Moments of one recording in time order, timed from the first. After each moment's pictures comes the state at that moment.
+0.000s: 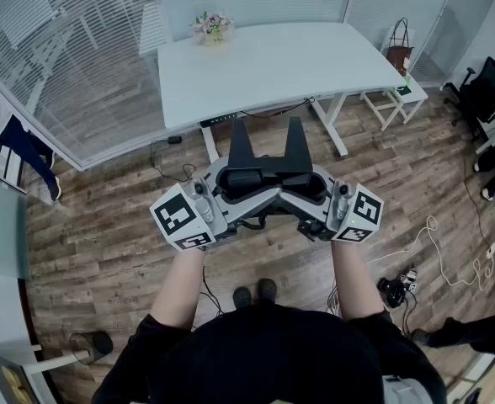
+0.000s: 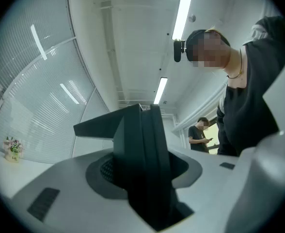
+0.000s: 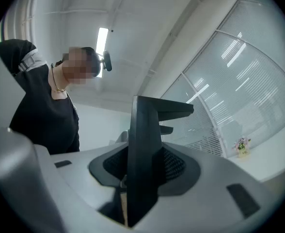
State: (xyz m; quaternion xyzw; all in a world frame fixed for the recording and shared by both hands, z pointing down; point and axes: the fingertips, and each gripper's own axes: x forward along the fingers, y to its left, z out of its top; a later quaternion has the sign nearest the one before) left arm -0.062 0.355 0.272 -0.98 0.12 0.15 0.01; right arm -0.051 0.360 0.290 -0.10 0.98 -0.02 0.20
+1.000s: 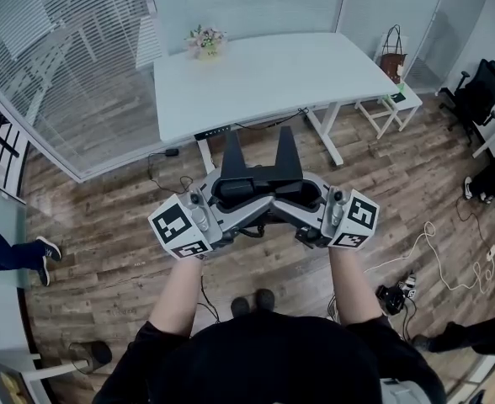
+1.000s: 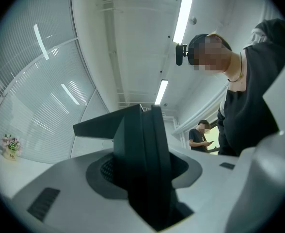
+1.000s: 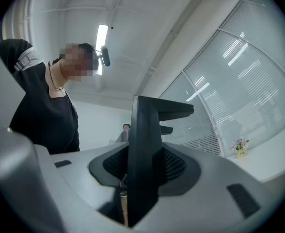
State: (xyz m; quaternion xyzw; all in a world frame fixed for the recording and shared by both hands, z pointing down) left arm -0.049 0.354 0.269 -0.98 0.12 0.16 0.01; right arm -0.038 0.359 0.286 -0.10 0.98 -0.02 0.18
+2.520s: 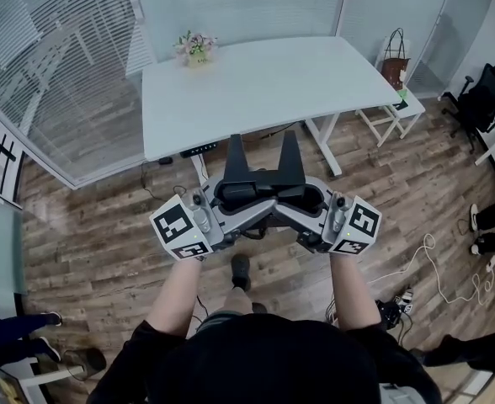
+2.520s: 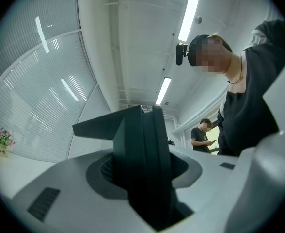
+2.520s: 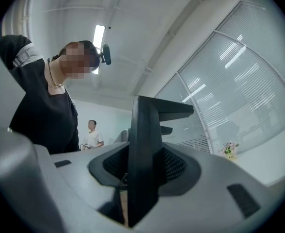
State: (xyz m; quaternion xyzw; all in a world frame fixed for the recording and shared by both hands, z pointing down) left arm -0.008 0.290 0.287 -0.98 0.11 0.16 0.00; right arm 0.002 0.295 0.304 -0.12 0.98 -0.01 0.17
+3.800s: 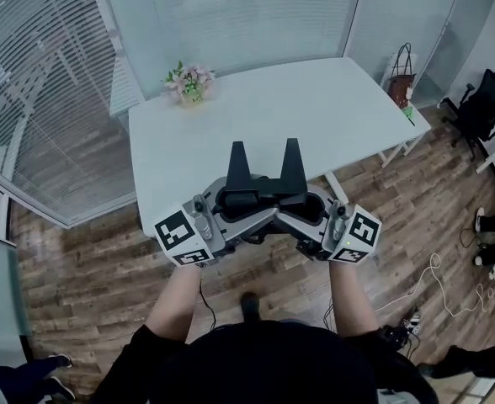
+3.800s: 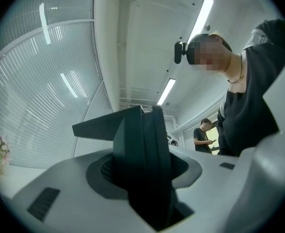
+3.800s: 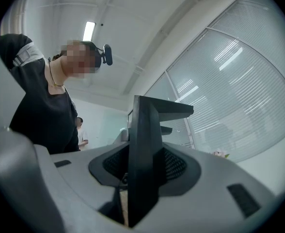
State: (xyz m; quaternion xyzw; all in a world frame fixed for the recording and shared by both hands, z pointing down) left arm -0.043 0.052 0.281 -0.99 0.08 0.15 -0.01; right arm -0.034 0.057 0.299 -0.16 0.97 -0.01 0.18
